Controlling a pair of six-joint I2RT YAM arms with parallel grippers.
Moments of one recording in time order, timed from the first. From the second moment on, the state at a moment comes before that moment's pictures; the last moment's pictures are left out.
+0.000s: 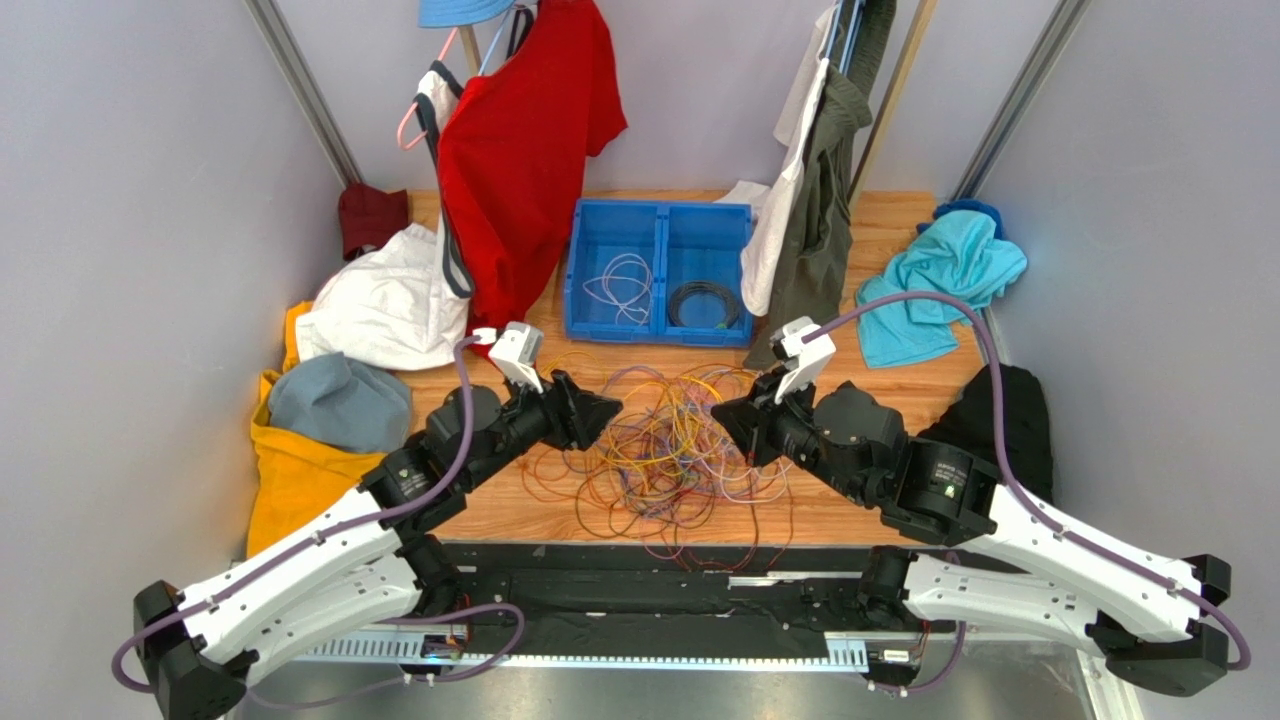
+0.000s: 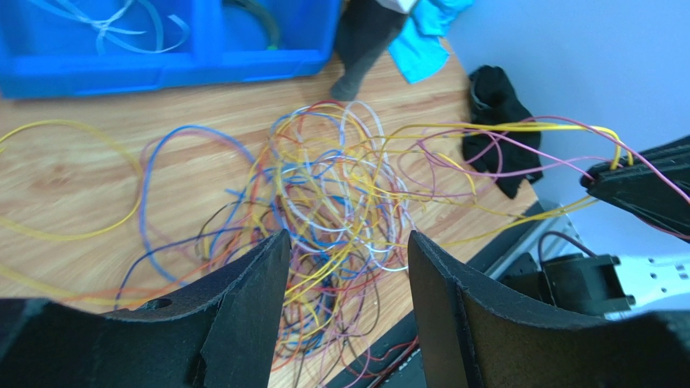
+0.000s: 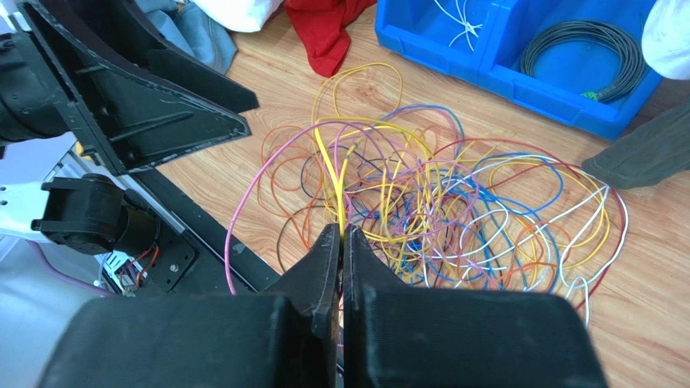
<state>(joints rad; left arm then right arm) -0.86 0.69 0.58 -0.09 -0.12 -0.60 1.13 0.76 0.91 -0.46 0.36 0.45</state>
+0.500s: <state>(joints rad) -0.86 1.00 0.58 0.15 0.05 -0.58 1.13 0.74 0.94 -0.47 0.30 0.46</state>
